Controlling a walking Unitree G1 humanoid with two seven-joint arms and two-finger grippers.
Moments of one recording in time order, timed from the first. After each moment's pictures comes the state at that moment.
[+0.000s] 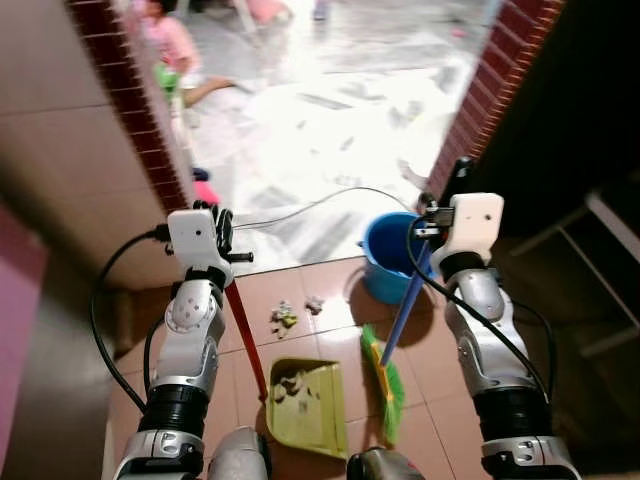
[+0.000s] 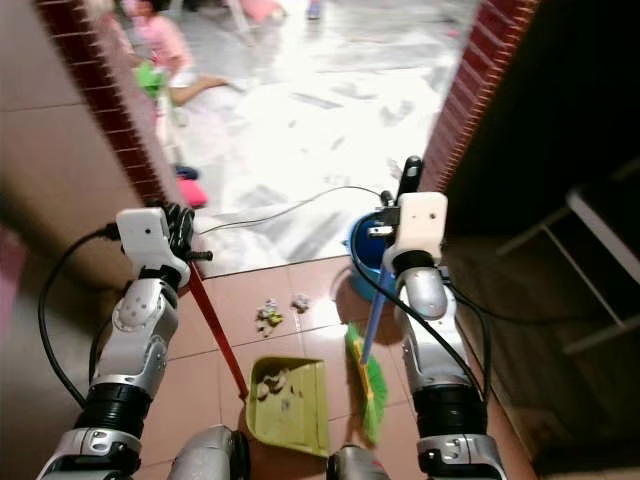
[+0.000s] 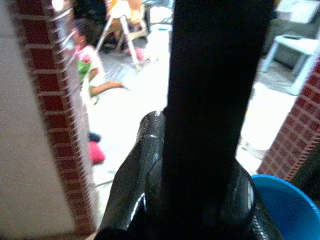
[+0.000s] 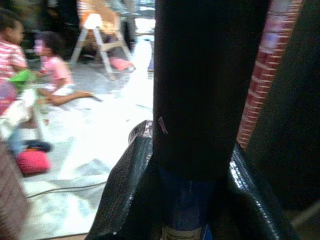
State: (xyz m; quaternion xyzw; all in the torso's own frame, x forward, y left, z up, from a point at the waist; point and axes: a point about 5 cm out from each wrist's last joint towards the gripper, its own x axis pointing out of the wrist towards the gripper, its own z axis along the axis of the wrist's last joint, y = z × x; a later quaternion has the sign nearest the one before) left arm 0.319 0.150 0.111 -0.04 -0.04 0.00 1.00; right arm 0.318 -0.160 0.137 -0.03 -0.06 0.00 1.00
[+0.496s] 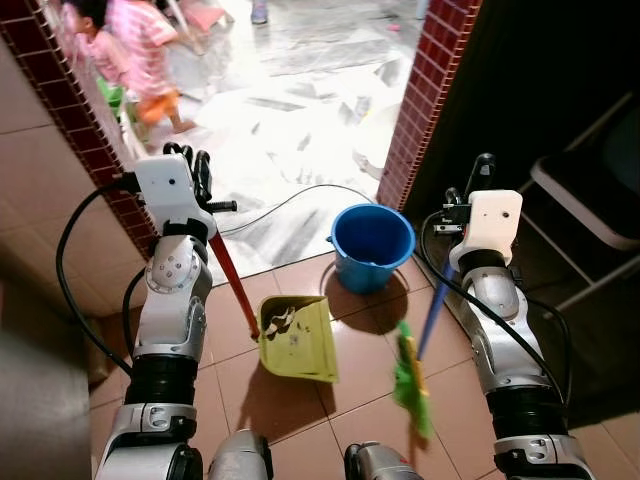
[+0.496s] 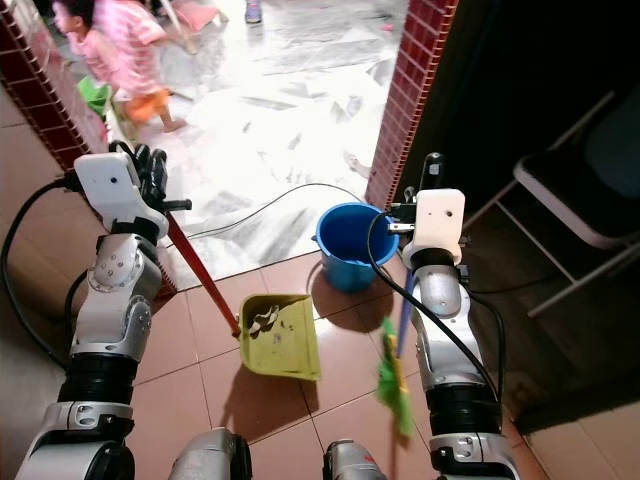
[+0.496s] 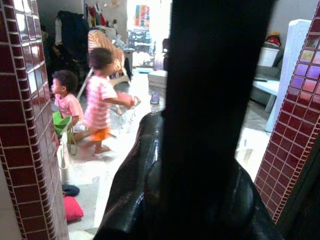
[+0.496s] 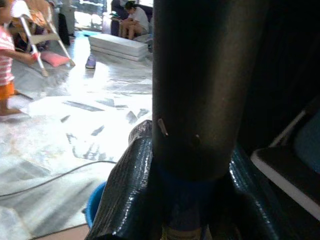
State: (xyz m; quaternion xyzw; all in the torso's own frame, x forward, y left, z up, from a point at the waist) left arm 0.335 0.162 0.171 -0.04 -0.12 0.04 0.99; right arm 0.318 -0.176 0.141 -0.08 -0.06 -0.05 0.99
